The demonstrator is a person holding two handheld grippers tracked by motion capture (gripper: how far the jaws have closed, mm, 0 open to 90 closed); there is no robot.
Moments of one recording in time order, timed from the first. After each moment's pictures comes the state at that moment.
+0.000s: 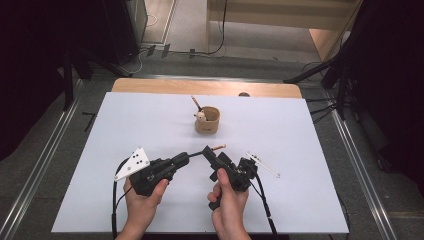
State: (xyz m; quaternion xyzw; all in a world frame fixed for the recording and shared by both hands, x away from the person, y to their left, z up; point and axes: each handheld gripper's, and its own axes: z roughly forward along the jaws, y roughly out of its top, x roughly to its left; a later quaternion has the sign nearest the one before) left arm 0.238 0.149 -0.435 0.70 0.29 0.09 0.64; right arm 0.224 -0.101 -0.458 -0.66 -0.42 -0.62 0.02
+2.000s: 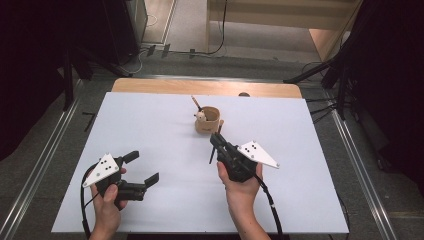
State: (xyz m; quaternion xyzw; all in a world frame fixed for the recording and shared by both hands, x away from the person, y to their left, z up) left arm 0.236 0.232 -0.454 0.74 0.32 0.16 0.57; right arm 0.241 -0.109 -0.437 -0.47 -0.59 -0.62 -0.23
